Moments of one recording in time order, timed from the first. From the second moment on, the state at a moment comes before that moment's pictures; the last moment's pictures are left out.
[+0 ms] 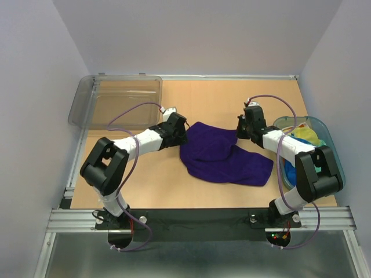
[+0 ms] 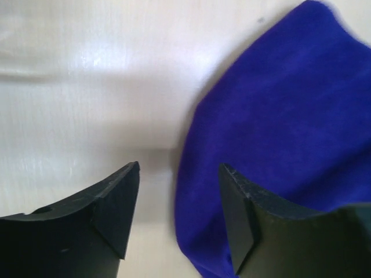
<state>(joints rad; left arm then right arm) -0.65 1.66 1.02 -0.25 -0.28 -0.72 0.30 1.54 0.88 -0.11 0.11 0.35</state>
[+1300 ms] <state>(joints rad) -0.87 1.23 1.80 -0.53 -0.56 -0.37 0.32 1.07 1.41 -0.12 0.19 0.09</state>
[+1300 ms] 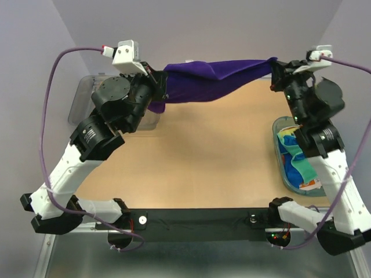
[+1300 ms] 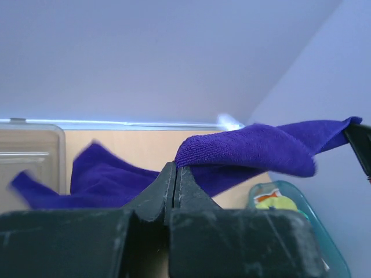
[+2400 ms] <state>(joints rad) -0.67 1.80 1.22 -0.24 -0.32 -0.65 0.27 1.70 1.28 -0.14 0.36 0.04</state>
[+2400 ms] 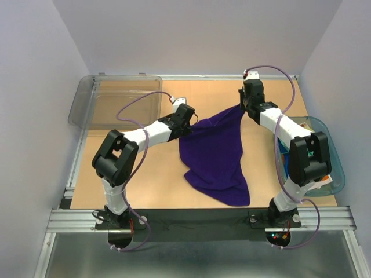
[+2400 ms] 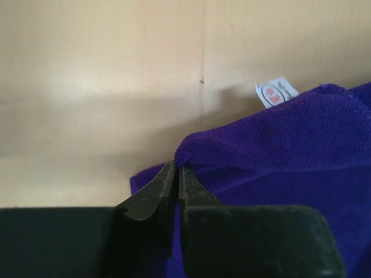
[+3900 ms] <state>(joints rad) -0.63 2.07 1.48 -0.23 0.03 -0.51 0.25 1.60 0.97 0.01 0.16 0.19</state>
